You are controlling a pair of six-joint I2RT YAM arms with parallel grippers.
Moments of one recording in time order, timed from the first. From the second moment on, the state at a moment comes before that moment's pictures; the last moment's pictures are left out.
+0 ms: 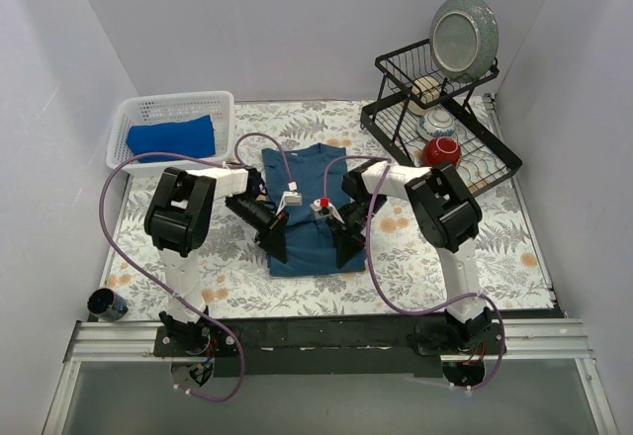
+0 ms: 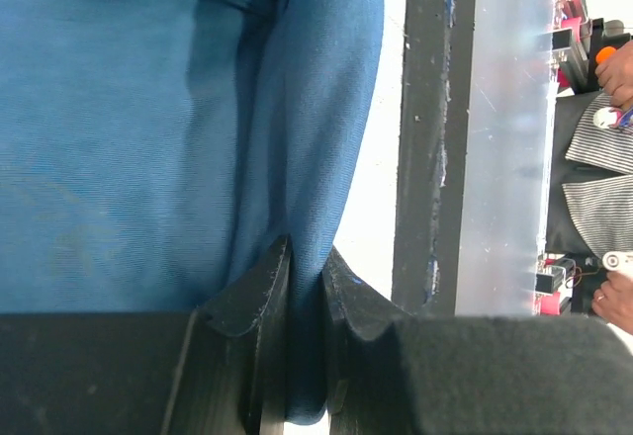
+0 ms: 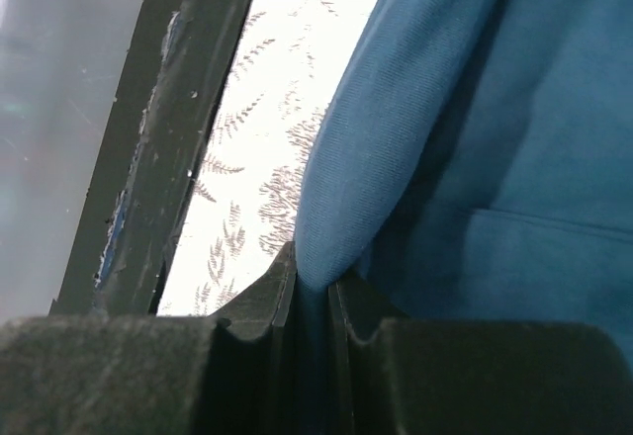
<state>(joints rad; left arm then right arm) -0.32 1.98 1.17 -1.15 1.02 1.02 0.63 2.12 1.38 -1.21 -1.07 -1.32</state>
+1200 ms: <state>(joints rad) -0.59 1.06 0.52 -0.35 0.64 0.92 0.59 2.54 1.84 -1.55 -1.07 -0.95</state>
